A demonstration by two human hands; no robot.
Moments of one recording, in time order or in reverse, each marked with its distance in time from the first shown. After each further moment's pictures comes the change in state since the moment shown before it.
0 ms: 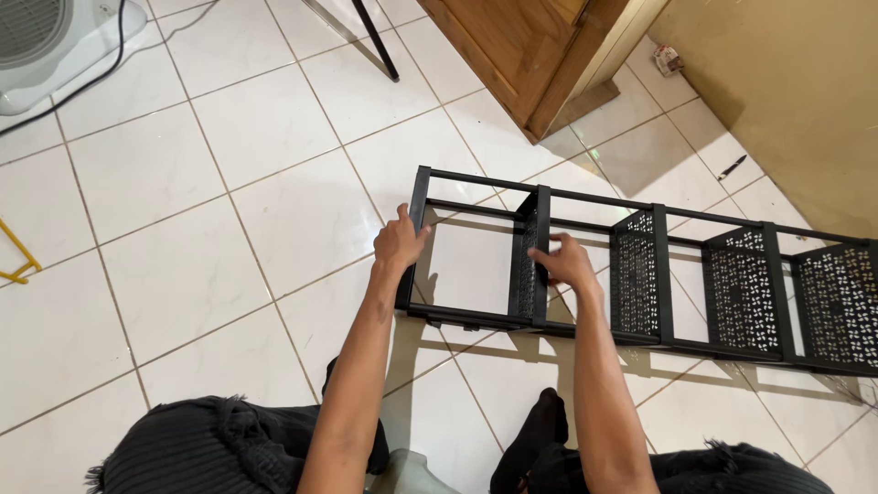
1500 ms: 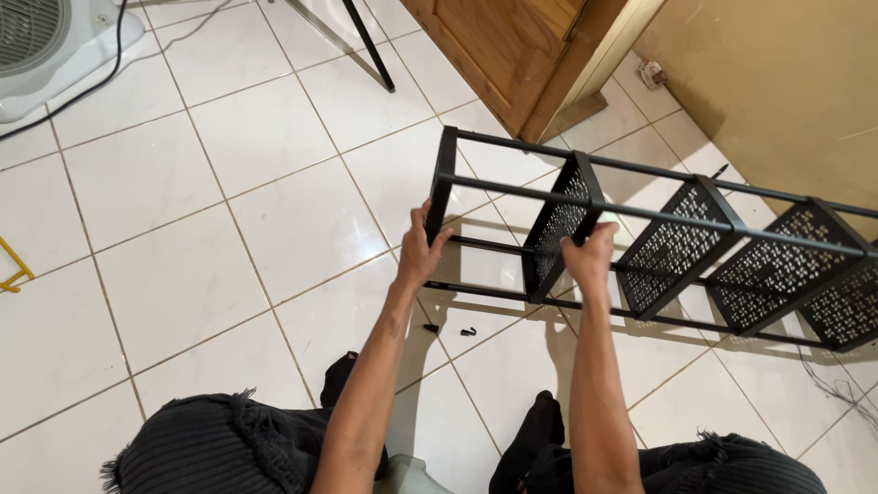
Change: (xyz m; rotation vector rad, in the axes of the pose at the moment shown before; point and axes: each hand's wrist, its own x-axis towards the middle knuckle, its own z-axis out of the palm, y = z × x) left_hand -0.016 0.020 0.031 -0.615 0.312 0.506; right_hand -0.032 -0.023 -0.031 0.336 0.458 -0.133
